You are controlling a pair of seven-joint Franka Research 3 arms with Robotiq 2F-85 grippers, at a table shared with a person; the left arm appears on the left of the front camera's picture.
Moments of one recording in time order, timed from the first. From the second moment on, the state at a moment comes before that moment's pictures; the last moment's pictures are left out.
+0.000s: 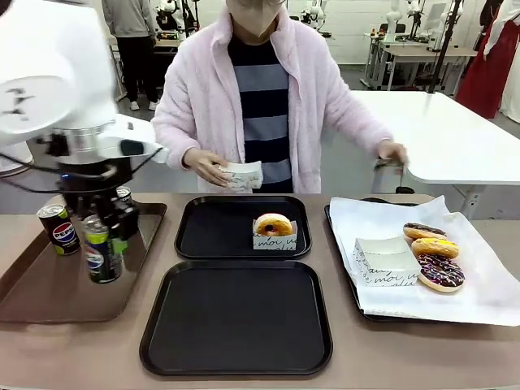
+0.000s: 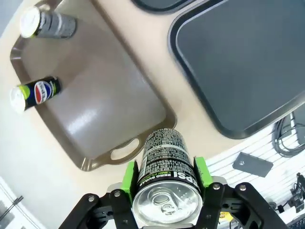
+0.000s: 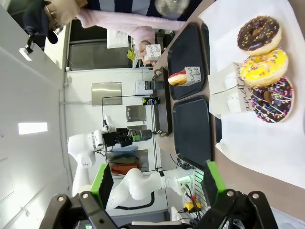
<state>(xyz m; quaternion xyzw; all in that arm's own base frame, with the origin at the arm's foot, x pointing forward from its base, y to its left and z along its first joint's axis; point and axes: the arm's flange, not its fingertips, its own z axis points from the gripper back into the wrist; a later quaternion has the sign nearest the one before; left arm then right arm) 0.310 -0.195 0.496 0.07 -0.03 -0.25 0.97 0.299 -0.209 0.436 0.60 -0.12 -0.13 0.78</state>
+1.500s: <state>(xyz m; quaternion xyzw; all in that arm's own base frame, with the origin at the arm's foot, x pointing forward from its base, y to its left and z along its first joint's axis) 0.516 -0.327 0.431 -0.04 -0.07 -0.17 0.98 0.299 -0.209 0.436 0.60 -0.12 -0.13 0.78</state>
